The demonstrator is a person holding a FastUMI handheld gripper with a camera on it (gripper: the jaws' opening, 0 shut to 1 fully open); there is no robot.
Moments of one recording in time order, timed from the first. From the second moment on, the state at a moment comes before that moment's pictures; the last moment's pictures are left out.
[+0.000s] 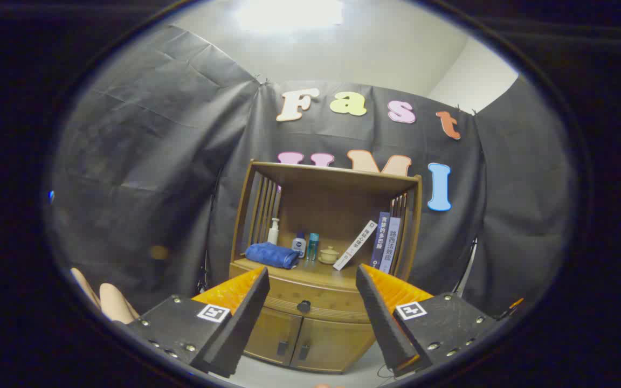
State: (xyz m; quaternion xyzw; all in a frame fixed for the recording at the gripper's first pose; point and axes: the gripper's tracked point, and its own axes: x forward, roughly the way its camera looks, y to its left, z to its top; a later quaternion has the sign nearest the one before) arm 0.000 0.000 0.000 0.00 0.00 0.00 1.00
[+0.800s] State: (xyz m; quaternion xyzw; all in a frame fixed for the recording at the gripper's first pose) arm -0.003 0.017 -0.005 0.00 -0.01 0.01 1.00
